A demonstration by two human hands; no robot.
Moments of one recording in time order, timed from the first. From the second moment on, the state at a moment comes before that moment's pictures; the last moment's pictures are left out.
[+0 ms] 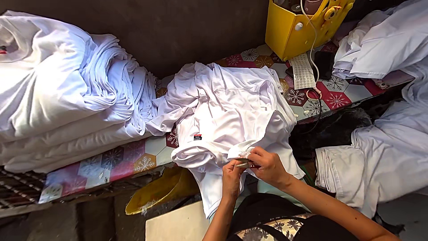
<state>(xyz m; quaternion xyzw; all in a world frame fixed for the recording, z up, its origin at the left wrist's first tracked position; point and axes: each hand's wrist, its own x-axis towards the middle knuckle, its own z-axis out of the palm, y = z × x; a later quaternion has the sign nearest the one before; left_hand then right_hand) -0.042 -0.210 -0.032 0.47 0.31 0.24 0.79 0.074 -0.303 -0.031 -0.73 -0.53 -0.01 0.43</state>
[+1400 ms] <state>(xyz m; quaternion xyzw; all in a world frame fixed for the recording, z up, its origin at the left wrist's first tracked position) -0.047 -0.208 -0.028 0.46 0.32 0.21 0.80 0.078 -0.335 -0.033 -0.49 -0.01 0.67 0.56</state>
